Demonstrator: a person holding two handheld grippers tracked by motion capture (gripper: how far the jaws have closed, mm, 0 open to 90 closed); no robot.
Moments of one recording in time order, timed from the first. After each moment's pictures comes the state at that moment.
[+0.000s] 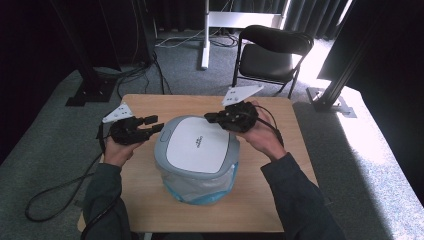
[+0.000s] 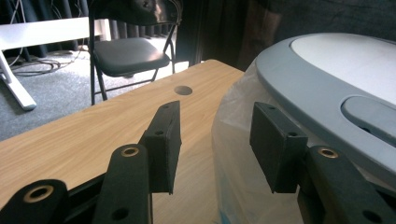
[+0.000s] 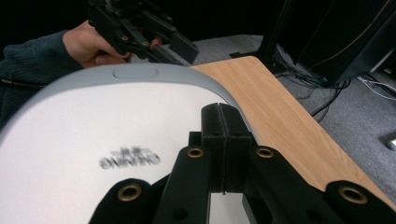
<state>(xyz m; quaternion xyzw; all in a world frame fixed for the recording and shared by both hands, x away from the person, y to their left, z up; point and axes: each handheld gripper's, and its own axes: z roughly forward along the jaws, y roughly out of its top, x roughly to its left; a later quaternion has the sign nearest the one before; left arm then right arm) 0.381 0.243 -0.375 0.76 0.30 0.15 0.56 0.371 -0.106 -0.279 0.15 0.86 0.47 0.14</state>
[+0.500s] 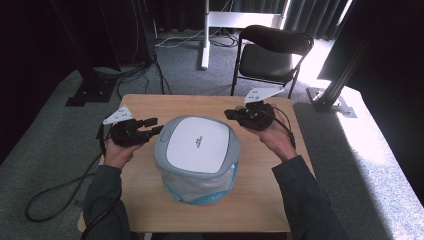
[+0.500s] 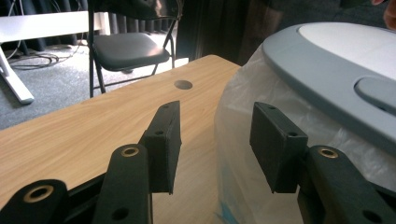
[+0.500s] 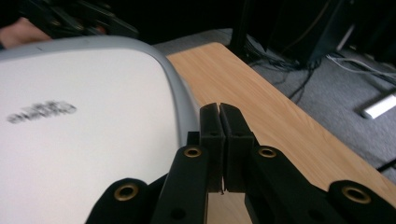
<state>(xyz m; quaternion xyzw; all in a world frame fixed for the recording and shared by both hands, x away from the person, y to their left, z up) 0.381 0.247 -0.384 0.76 0.31 0.15 0.55 0.392 -0.154 -0.305 0.23 0.84 0.47 0.15</state>
